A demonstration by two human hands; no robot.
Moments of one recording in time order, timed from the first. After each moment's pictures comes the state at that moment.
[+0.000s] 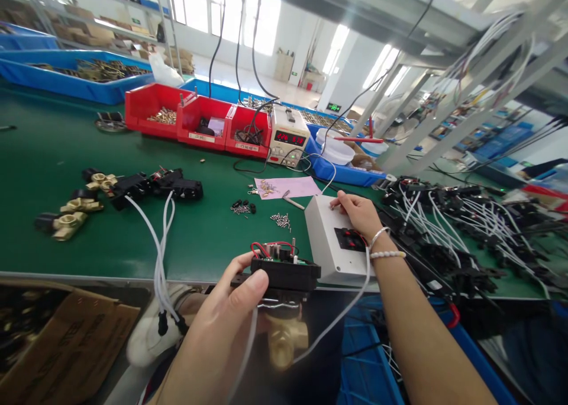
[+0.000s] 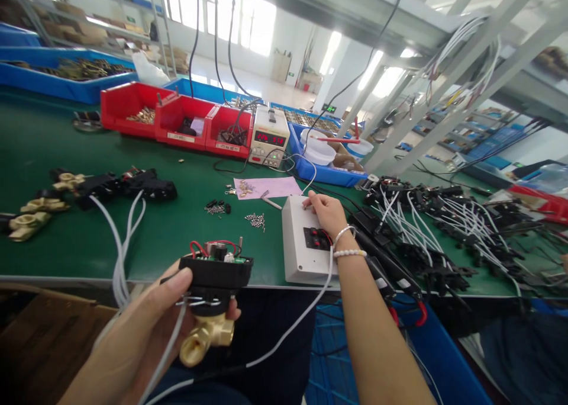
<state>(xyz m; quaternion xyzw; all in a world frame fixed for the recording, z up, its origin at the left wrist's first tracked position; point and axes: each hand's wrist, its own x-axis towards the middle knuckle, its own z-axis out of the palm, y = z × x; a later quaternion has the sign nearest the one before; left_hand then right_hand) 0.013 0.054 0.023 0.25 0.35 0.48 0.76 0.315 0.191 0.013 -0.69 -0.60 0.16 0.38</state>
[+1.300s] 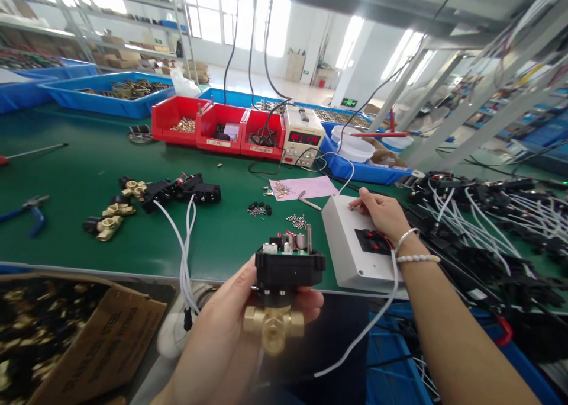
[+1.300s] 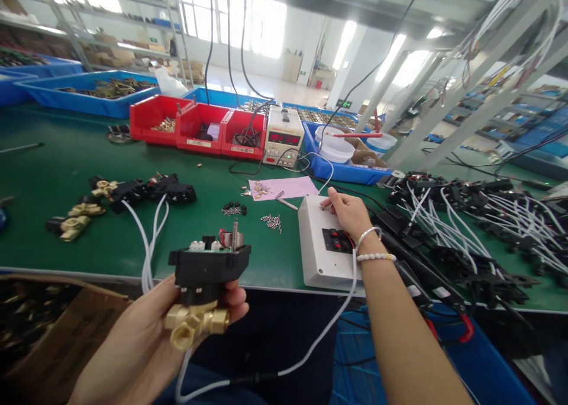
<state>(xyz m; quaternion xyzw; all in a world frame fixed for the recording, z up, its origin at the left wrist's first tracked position) -0.002 0.057 0.036 0.16 0.25 0.45 0.84 0.309 0.193 0.018 -0.69 -0.56 0.18 0.42</state>
